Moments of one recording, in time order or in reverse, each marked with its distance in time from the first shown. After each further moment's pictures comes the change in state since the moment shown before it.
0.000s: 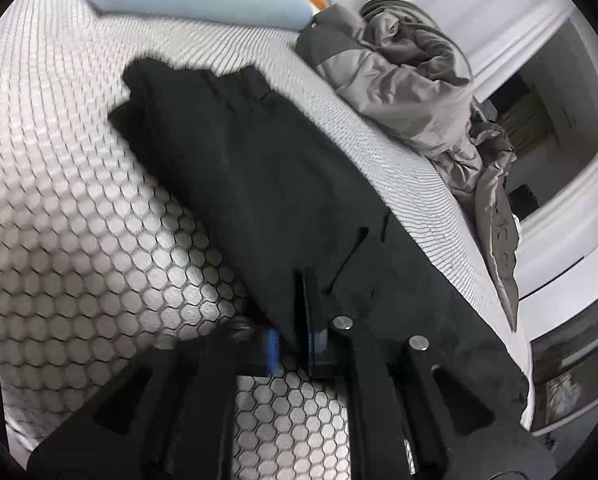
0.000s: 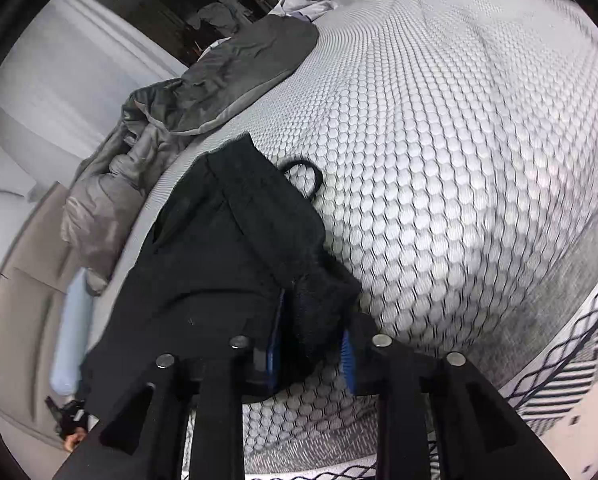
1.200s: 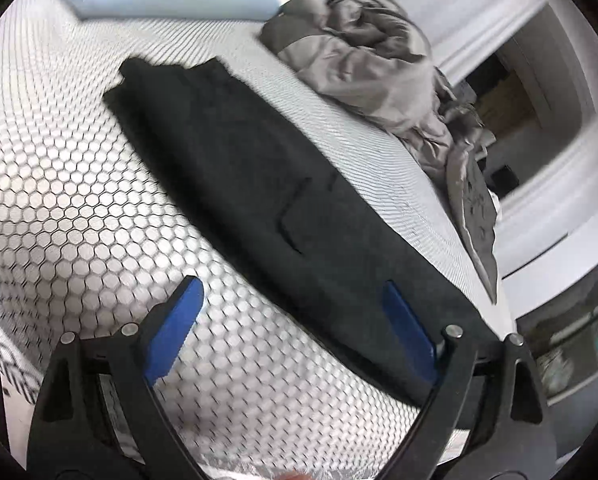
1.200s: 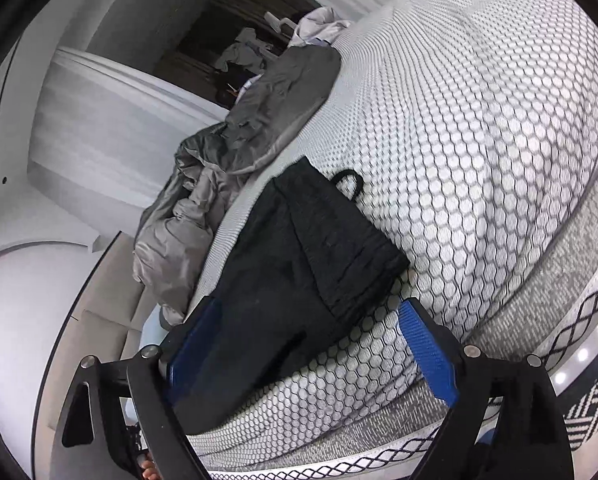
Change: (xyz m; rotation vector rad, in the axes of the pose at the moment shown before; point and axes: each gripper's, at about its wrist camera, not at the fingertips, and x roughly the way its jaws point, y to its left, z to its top) left arm -0.029 -0.029 -0.024 0.000 0.072 -0.093; right arm -0.072 -0.038 -0.039 0.136 -0.076 0.248
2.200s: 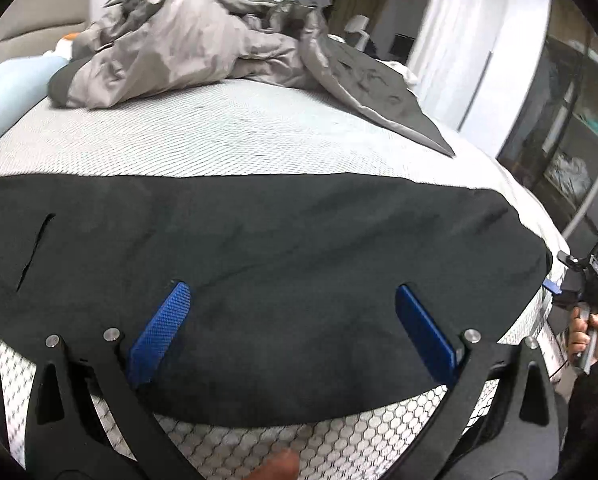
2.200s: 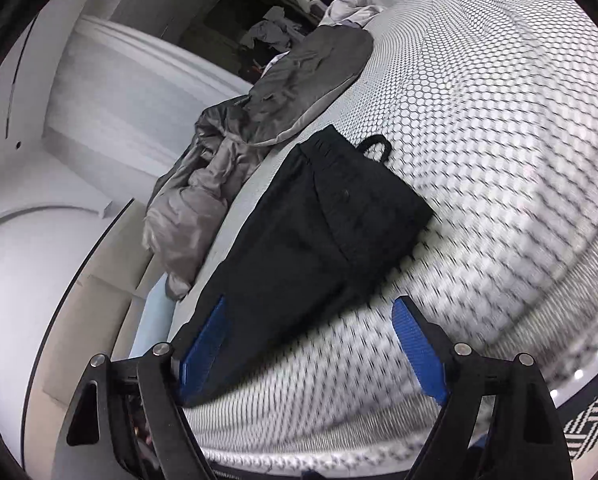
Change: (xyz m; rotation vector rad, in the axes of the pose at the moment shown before) left arm 0.070 -0.215 -0.115 0.670 0.090 -0.096; right arm 0.043 0.008 0.007 -0.086 0.049 0.036
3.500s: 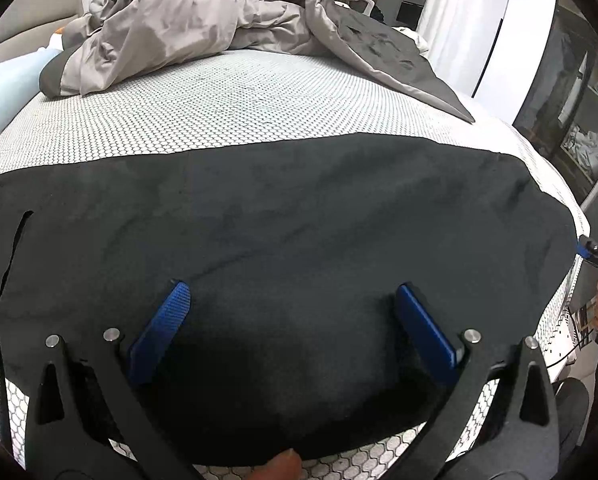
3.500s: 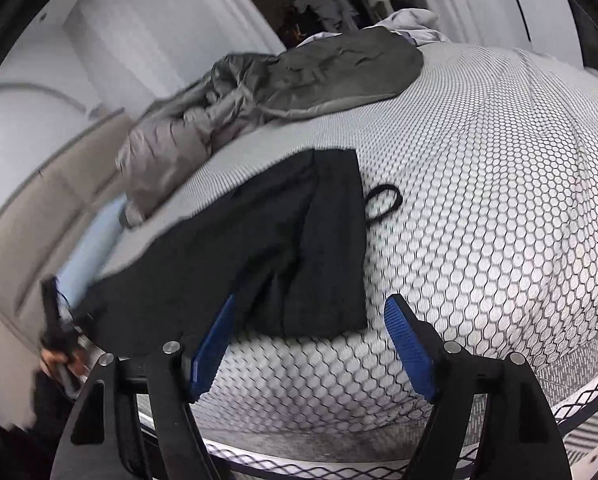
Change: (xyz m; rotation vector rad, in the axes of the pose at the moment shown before) left arm 0.046 -0.006 0.000 0.067 0.112 0.049; right arm 0.035 0.042 0.027 -0.428 0.104 -0.168
